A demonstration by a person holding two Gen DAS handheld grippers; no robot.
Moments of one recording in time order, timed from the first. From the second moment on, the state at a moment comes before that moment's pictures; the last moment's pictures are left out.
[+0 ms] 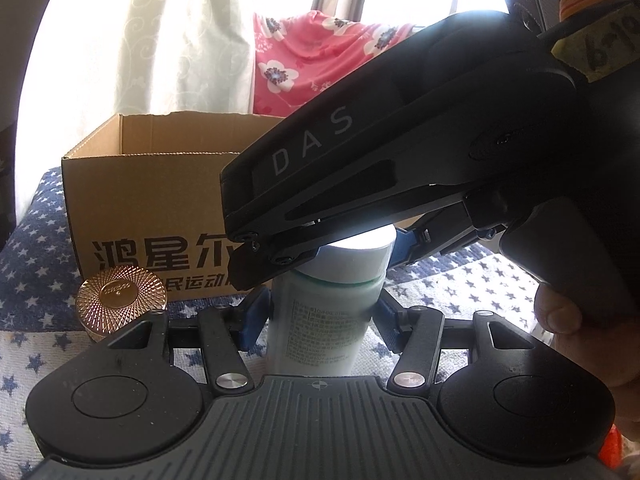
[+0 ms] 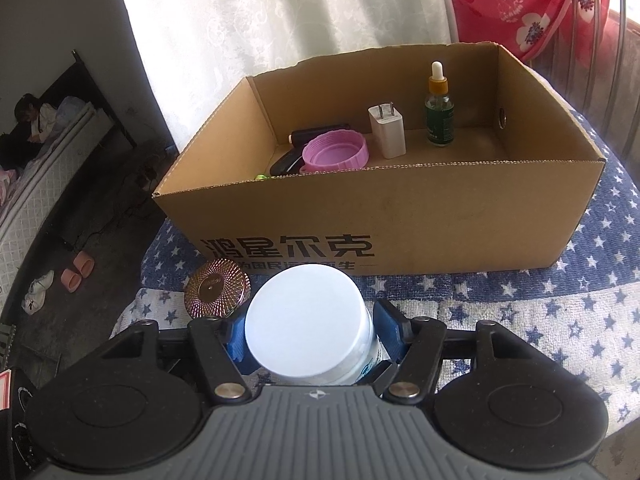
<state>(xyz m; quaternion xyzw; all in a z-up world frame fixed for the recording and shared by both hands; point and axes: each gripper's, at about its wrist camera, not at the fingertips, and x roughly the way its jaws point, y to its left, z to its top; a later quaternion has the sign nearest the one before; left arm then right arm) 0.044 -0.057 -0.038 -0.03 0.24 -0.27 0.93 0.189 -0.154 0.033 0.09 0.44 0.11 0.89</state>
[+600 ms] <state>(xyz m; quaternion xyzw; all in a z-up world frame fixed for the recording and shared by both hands) 0.033 -0.081 -0.044 -0.02 0.26 -0.25 0.93 0.189 -0.169 0.027 0.11 0.43 0.13 0.88</state>
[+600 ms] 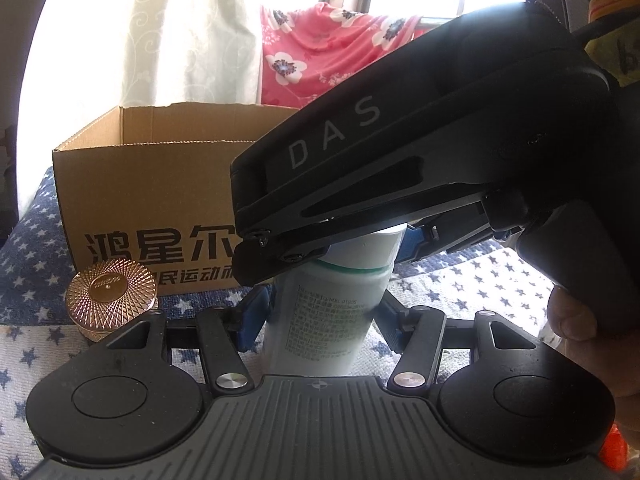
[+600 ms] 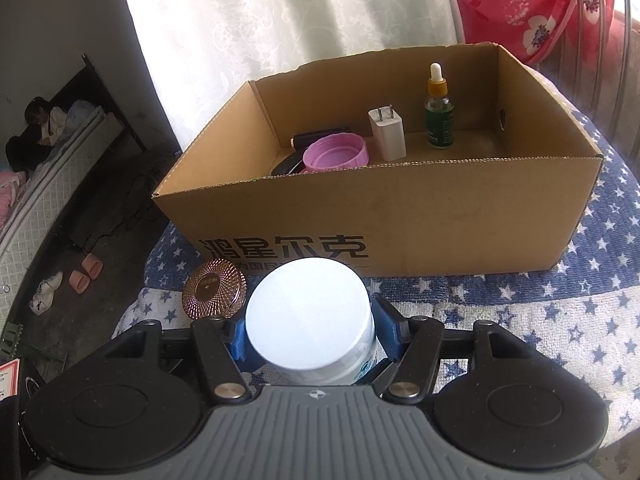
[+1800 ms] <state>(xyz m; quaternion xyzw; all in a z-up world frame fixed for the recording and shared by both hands) -0.035 -0.144 0.063 0.05 0.14 -0.25 0.96 0.137 -0.217 0.146 0.08 0.28 0.19 0.94</state>
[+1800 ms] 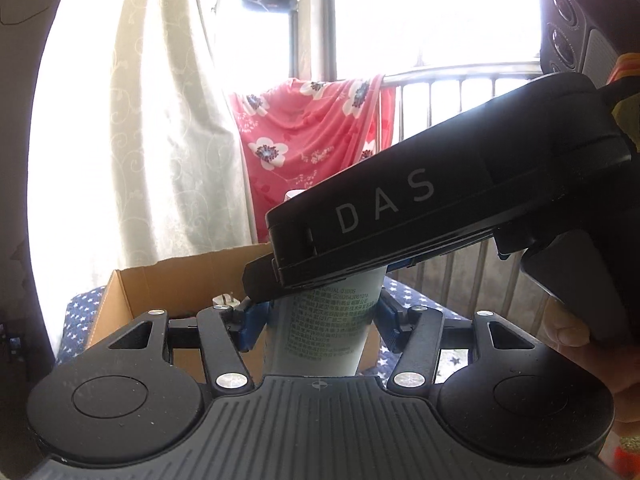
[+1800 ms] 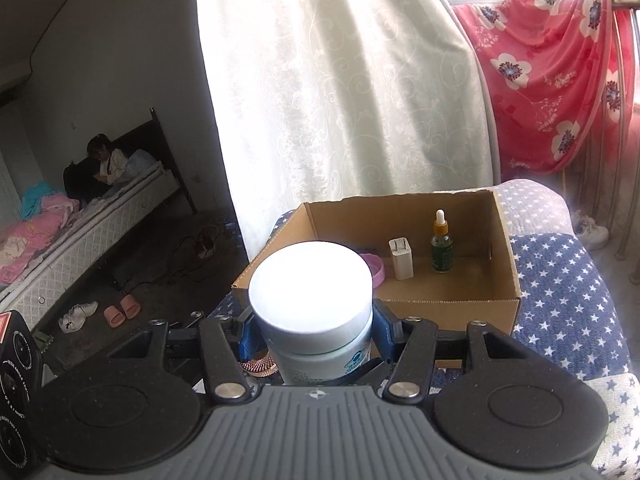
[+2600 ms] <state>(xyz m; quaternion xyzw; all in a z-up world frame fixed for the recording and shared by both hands) 0.274 -0.095 0.055 -0.01 0.41 -0.25 0.88 0.359 -0.231 0.097 0.09 0.42 0.23 0.87</state>
